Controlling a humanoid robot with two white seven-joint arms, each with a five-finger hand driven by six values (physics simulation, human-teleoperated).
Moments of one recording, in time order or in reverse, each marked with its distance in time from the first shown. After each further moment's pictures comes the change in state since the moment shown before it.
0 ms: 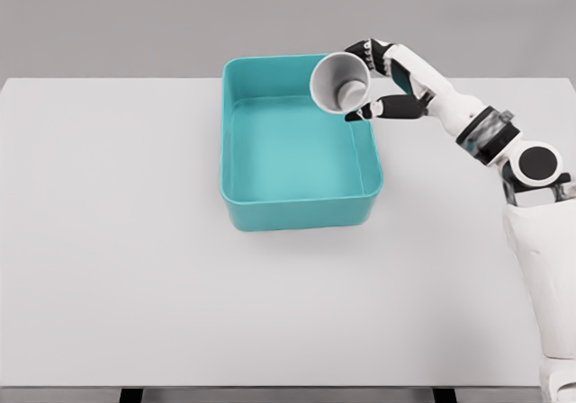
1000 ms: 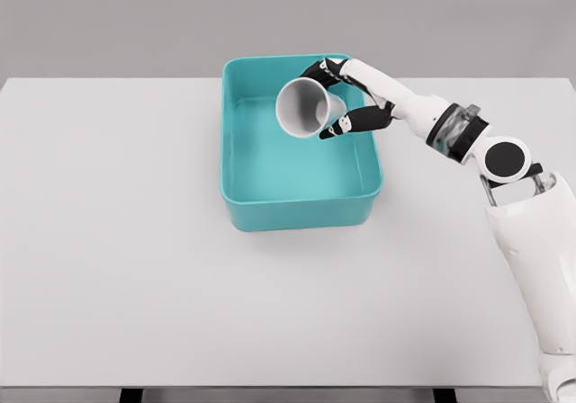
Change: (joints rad) left arm 0.000 0.000 0.000 0.000 0.000 0.000 0.000; right arm -0.035 -0.015 0.130 -0.080 0.181 0.033 0.000
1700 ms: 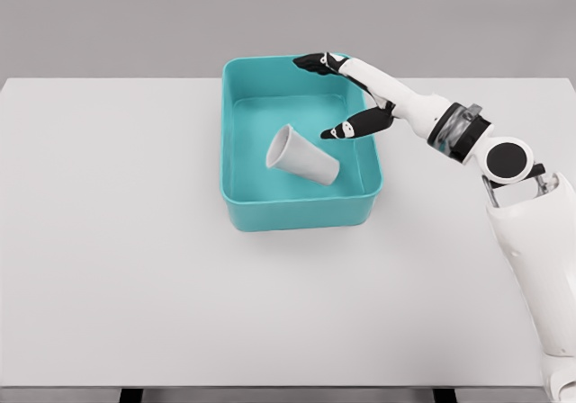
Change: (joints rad) left arm 0.000 0.000 0.000 0.000 0.000 0.000 0.000; right arm 0.005 -0.006 -0.001 -0.025 0.005 0.003 0.000
